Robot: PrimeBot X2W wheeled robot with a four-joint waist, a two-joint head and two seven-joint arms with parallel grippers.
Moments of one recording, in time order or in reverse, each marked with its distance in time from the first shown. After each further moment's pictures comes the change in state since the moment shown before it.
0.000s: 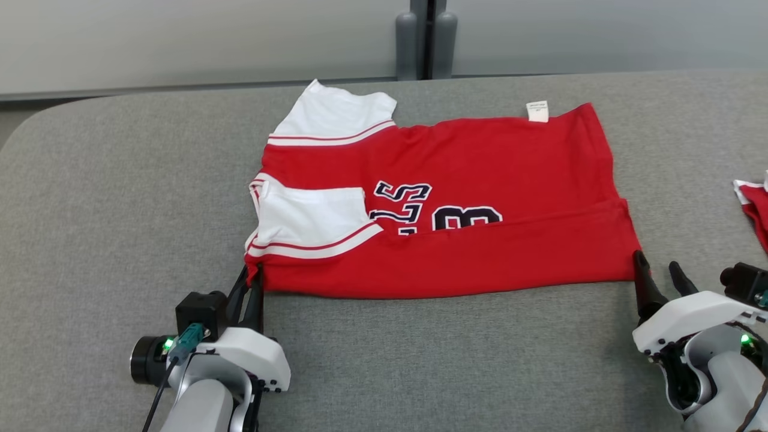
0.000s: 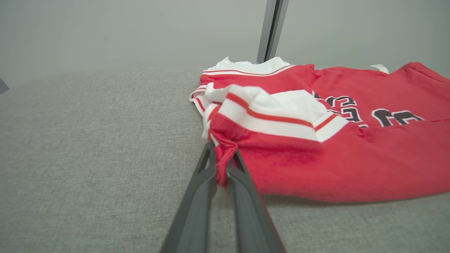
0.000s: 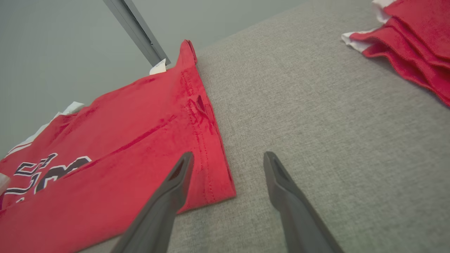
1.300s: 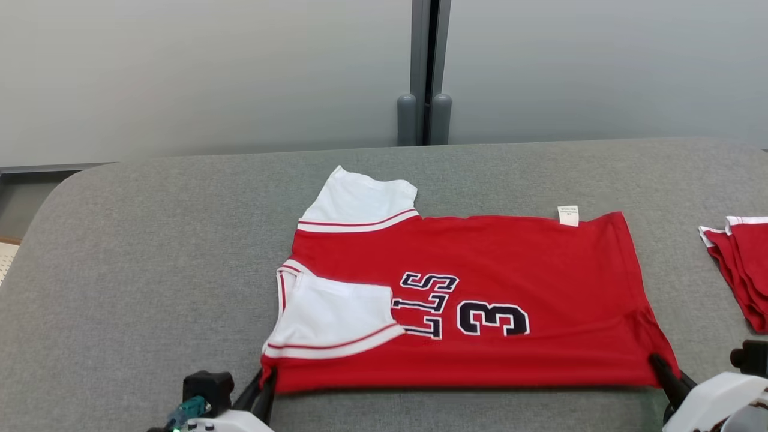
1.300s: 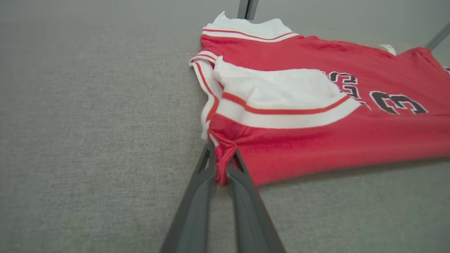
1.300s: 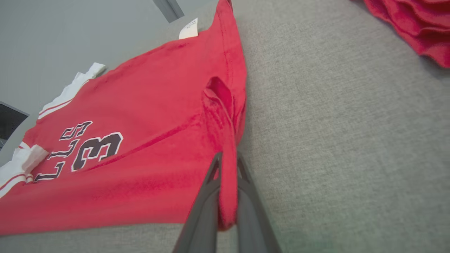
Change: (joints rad) left arm 0.242 0.068 -0.061 -0.159 -0.111 -0.052 0.214; right arm 0.222 -0.231 0.301 -0.141 0.367 0.001 0.134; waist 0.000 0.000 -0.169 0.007
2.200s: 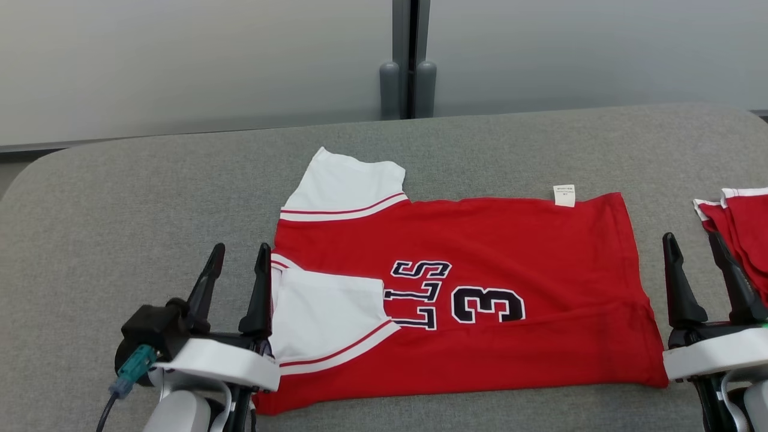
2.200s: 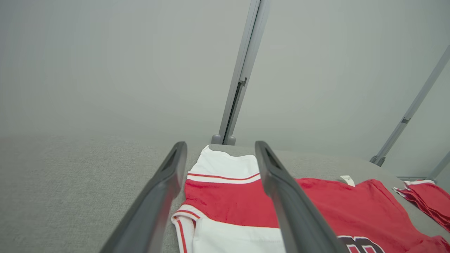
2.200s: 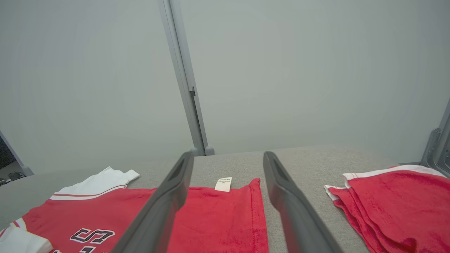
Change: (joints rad) left arm -0.073 -0.036 0.097 -0.221 -0.040 -0.030 -0.213; right arm 0.024 0.103 -0.263 -0.333 -0.479 -0.001 -0.300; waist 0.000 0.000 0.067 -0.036
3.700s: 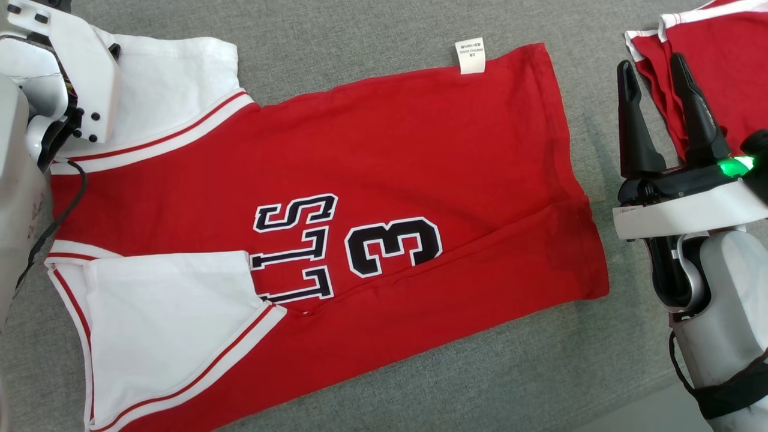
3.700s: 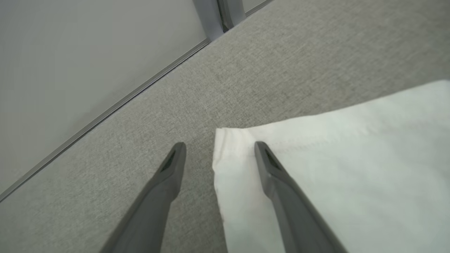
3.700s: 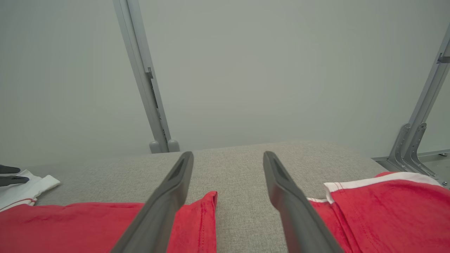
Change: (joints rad) left arm -1.048 0.340 -0.439 0.686 -0.001 -0.091 0.681; right arm -0.409 0.095 0.099 -0.021 -0.040 0.000 -0.003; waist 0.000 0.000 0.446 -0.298
